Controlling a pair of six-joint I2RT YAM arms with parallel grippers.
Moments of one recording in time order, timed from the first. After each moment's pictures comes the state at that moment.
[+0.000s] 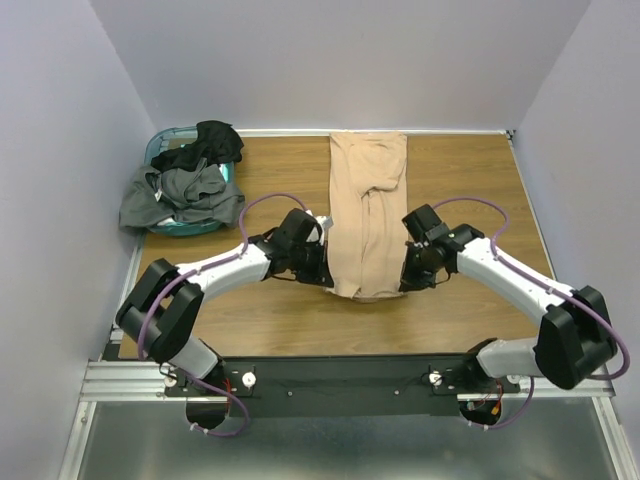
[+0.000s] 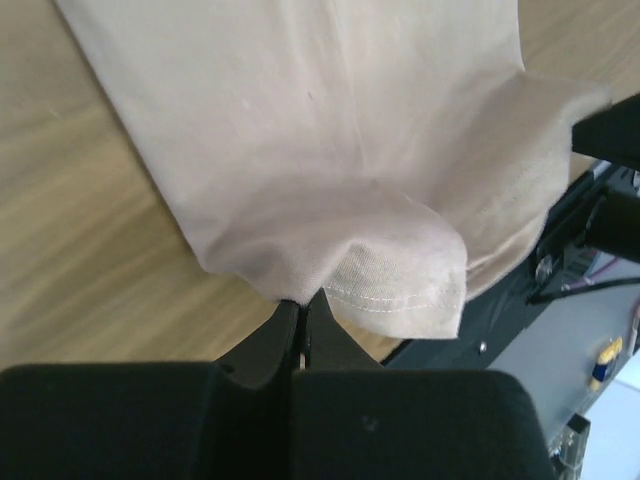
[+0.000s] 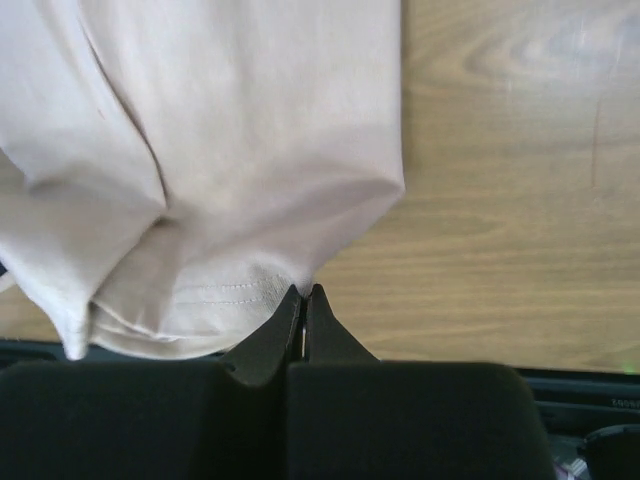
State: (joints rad) left arm -0.70 1.51 0.85 -0.25 0.39 -0.57; right arm 0.53 1.31 0.88 -0.83 -0.05 0.78
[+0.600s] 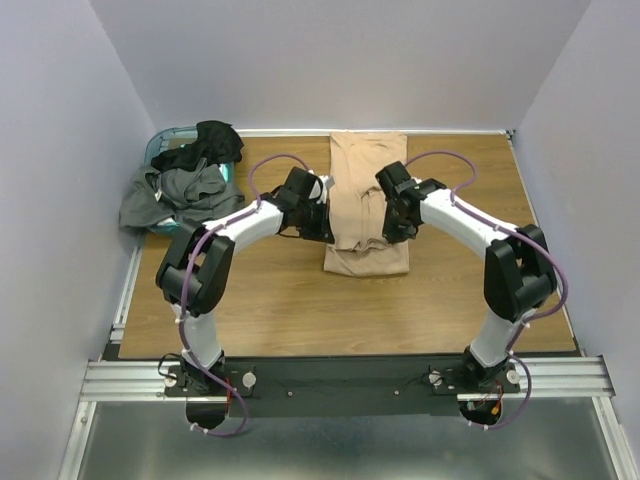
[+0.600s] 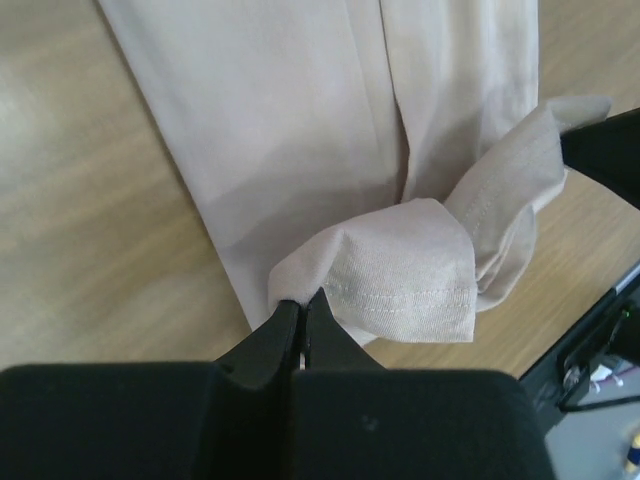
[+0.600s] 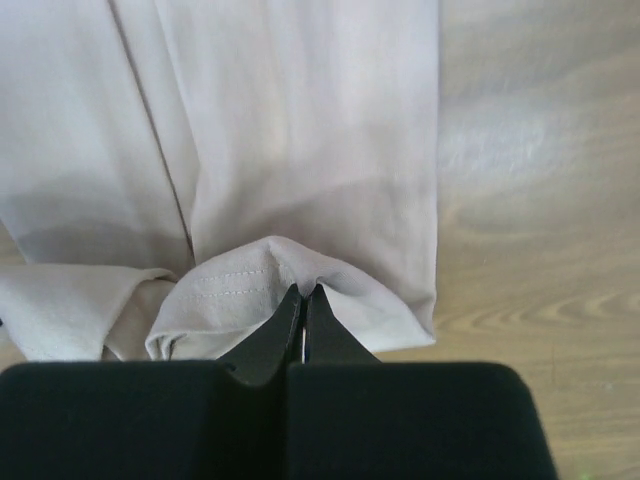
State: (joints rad) left arm -0.53 1.83 1.23 -0.32 0.40 -0.41; right arm 0.50 1.76 1.32 -0.79 0.18 0.66
